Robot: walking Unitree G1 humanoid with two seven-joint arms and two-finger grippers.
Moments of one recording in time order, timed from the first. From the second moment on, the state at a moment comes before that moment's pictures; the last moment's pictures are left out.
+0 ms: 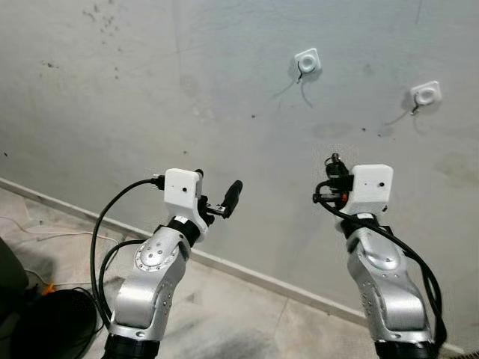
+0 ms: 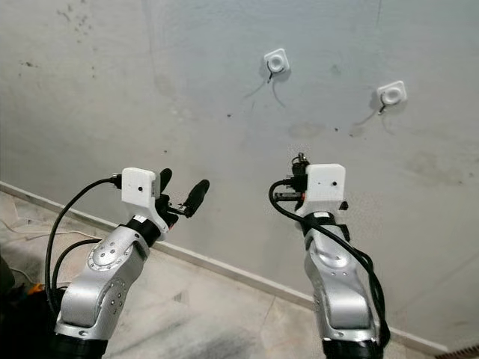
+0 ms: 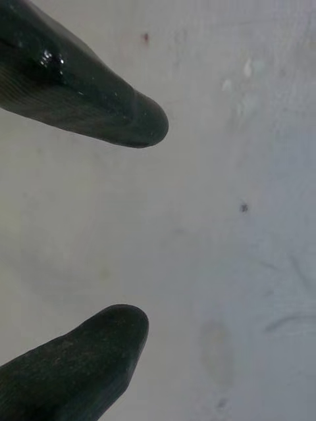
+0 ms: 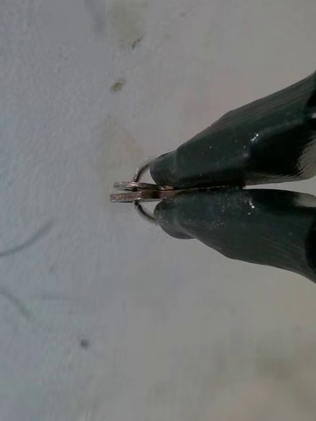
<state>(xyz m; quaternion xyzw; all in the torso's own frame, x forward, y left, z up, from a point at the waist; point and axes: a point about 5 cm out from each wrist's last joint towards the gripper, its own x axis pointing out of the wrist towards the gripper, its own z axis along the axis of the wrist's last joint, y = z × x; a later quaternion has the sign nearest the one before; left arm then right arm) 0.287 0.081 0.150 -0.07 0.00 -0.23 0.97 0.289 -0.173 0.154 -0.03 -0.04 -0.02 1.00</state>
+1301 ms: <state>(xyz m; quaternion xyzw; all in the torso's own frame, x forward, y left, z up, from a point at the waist) 0.280 0.109 0.155 -0.01 -0.03 -0.20 0.98 0.272 -0.150 0.163 -0.01 -0.06 0.06 1.00</state>
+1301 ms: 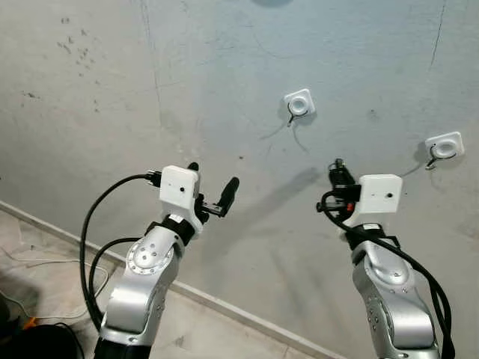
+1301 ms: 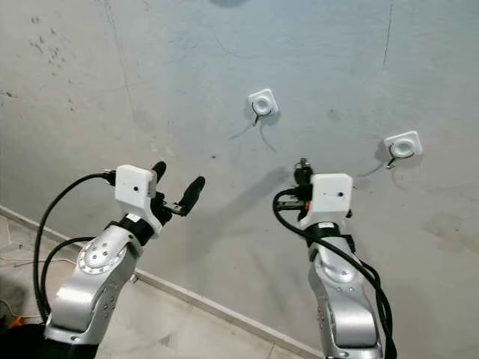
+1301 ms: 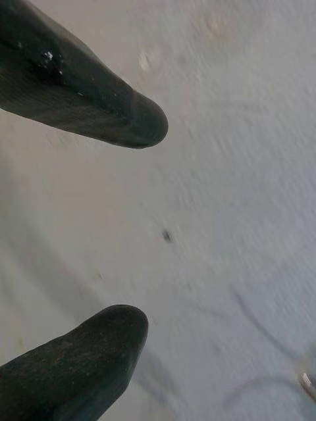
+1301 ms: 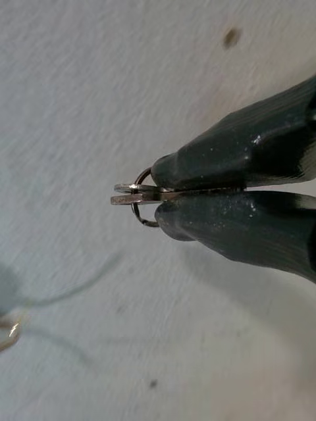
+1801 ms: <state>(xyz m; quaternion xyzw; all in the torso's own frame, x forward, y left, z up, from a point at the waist) 0.274 0.114 0.153 -0.01 -0.02 -0.19 0.98 0.254 -0.117 0.202 0.02 -0.13 0.17 0.98</state>
